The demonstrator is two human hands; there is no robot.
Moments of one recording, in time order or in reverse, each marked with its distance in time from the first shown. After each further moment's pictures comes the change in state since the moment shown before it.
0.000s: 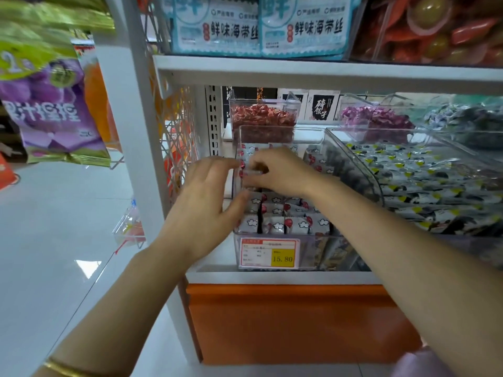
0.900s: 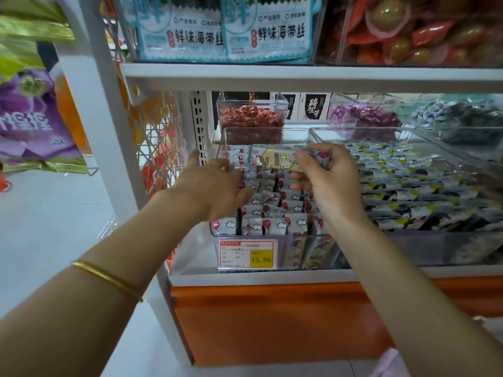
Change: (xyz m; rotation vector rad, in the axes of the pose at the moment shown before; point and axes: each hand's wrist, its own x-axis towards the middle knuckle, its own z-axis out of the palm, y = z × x) left_hand 0.061 0.012 0.015 0.697 -0.653 0.059; right_hand -0.077 0.017 -0.015 0.943 0.761 0.281
